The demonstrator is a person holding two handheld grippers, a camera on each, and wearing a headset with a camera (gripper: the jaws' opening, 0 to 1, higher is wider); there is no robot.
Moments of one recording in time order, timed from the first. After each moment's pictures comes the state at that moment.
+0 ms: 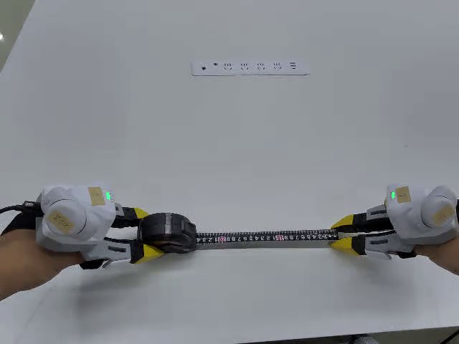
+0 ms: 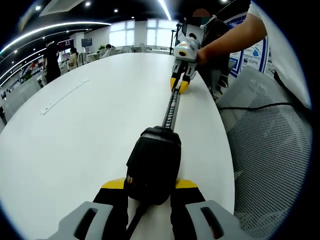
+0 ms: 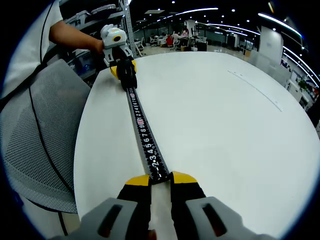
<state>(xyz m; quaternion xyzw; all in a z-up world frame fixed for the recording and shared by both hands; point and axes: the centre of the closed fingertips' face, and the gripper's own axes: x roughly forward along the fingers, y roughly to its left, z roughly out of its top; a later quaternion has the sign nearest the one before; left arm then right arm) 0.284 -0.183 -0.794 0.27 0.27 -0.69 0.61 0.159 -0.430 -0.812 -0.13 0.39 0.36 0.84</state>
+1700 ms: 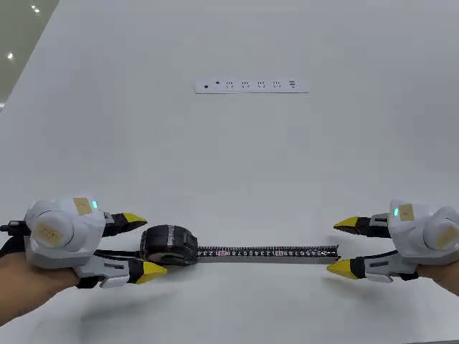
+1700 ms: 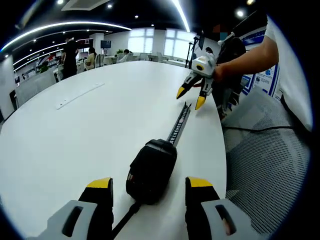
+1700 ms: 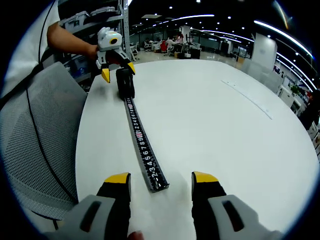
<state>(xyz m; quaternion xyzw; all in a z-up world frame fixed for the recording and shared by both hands) 0.283 -0.176 -0.769 0.21 0.28 -0.66 0.67 0.162 -0.430 -0.797 -0.14 0.36 0.32 0.86</state>
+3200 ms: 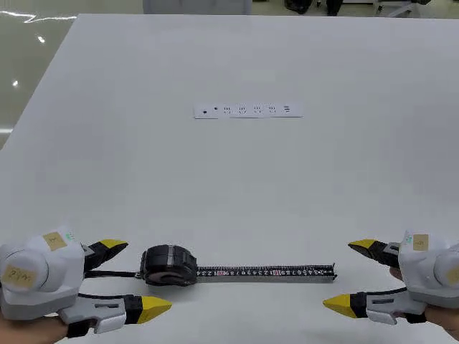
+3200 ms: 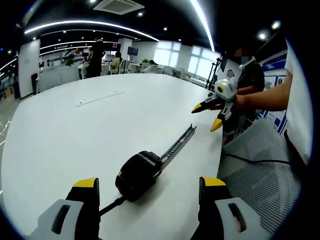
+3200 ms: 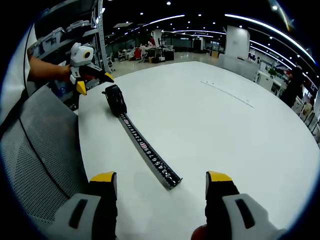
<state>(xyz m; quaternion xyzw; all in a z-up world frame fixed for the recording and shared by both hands) 0.267 -0.163 -0.733 0.12 0.30 -0.60 0.74 0.143 -0.421 -0.766 -0.07 0.36 0.23 0.90</state>
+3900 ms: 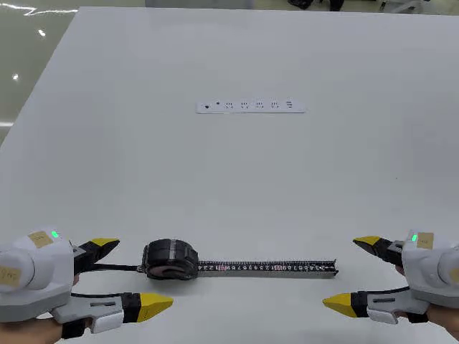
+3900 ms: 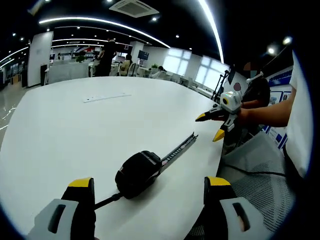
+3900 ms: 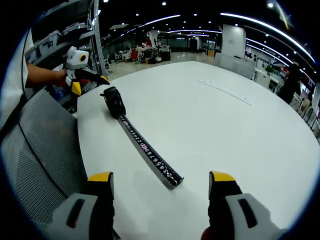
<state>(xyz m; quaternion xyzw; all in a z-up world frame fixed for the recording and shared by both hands) 0.267 -0.155 -0.731 0.07 0.31 -0.57 0.76 0.141 -0.419 -0.765 -0.06 0.36 0.22 0.90</state>
